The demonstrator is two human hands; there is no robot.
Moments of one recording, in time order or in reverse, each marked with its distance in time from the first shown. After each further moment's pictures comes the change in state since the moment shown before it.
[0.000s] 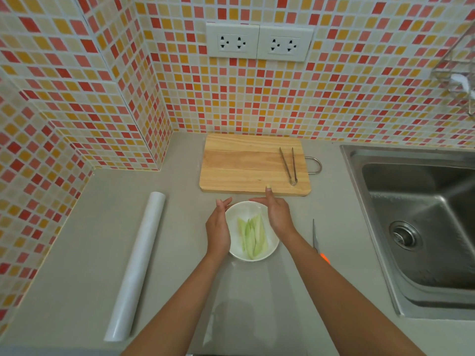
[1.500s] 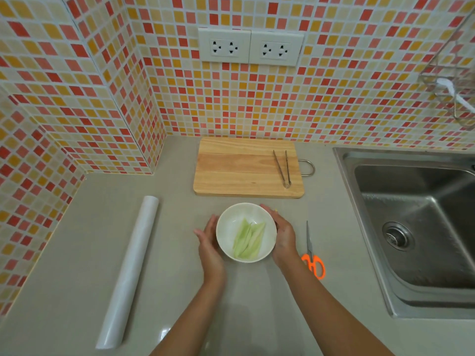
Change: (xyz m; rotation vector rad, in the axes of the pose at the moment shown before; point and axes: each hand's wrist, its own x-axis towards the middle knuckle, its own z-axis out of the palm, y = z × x) left_hand -0.029 -0.028 -0.002 -0.417 0.076 -0.084; right_hand -0.026 0.037 -0.013 0.616 0.031 0.127
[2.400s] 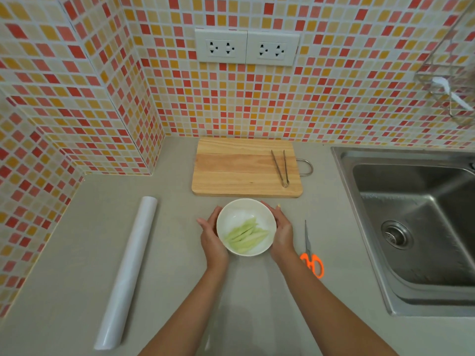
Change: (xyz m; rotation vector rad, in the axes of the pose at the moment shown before) left_hand 0.012 0.003 0.019 0.095 0.032 0.061; right_hand 0.002 -0.002 0.003 0.095 0.053 0.016
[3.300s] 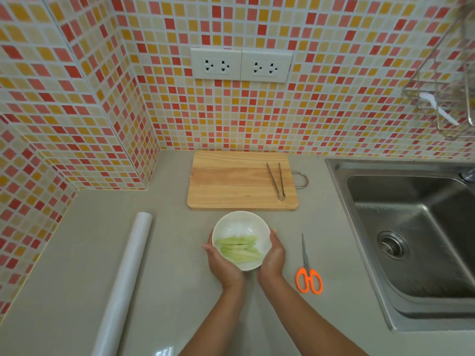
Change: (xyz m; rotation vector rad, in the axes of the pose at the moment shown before) left_hand -0.022 -0.014 0.031 -0.249 0.258 -0.042; right_hand -0.012 0.027 0.015 0.166 0.253 -0.025
